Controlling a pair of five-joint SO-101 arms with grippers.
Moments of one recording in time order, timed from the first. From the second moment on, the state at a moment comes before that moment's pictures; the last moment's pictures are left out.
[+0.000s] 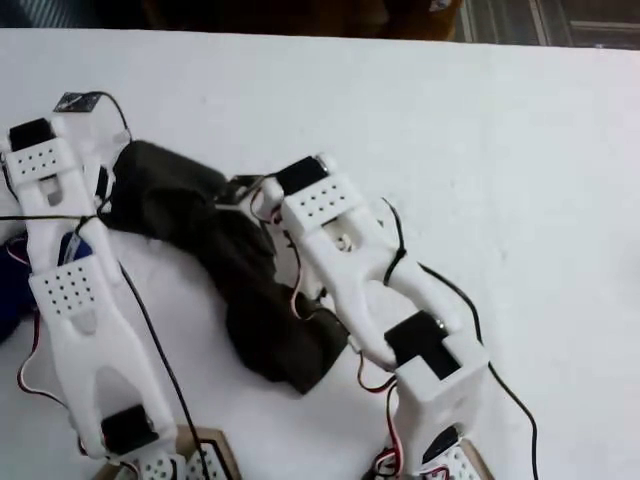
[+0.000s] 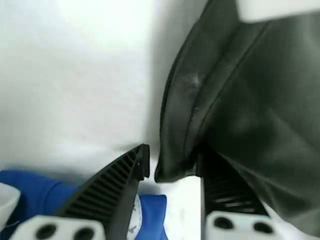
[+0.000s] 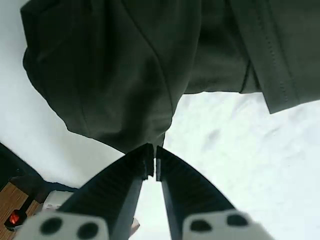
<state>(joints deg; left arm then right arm) -30.8 65.4 -67.0 97.5 -20.4 -35.1 16.0 -5.5 99.1 29.2</state>
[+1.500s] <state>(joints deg) -12.7 41.6 -53.8 101.4 -5.4 -35.1 16.0 -5.5 99.0 29.2</state>
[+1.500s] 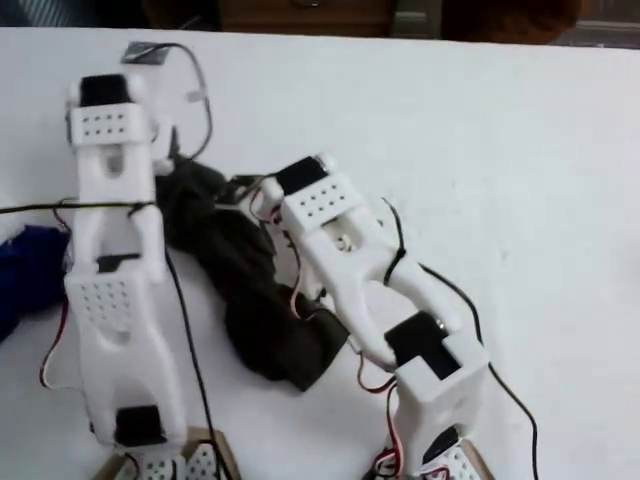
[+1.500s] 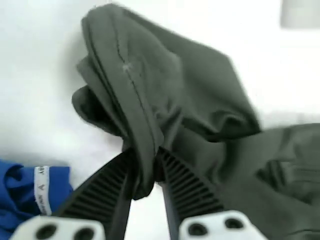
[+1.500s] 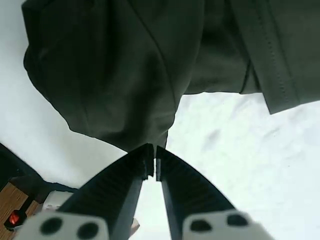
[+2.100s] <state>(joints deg) -11.8 41.1 -53.2 101.4 -5.1 -35.1 16.0 -5.5 99.0 29.2</state>
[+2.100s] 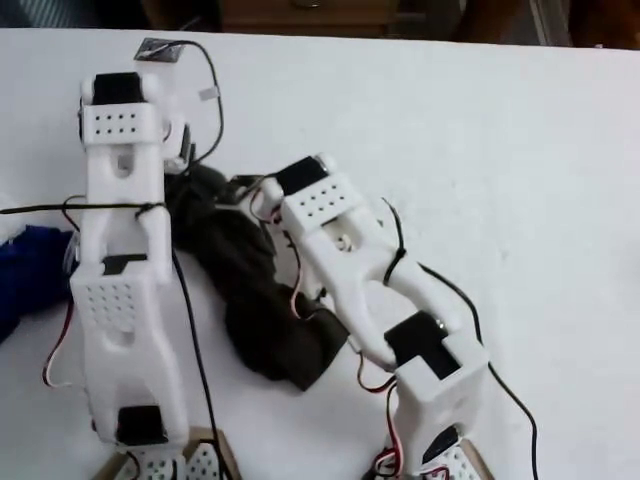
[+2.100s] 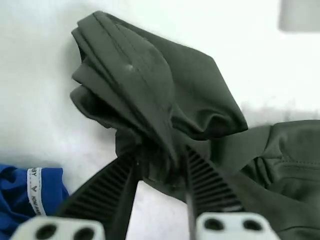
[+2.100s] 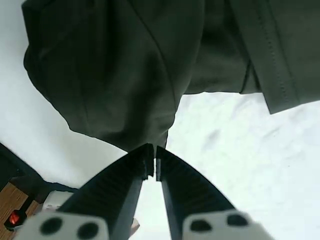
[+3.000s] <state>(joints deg) -9.0 41.1 -54.3 96.4 -5.1 -35.0 16.0 -5.5 99.0 29.2</state>
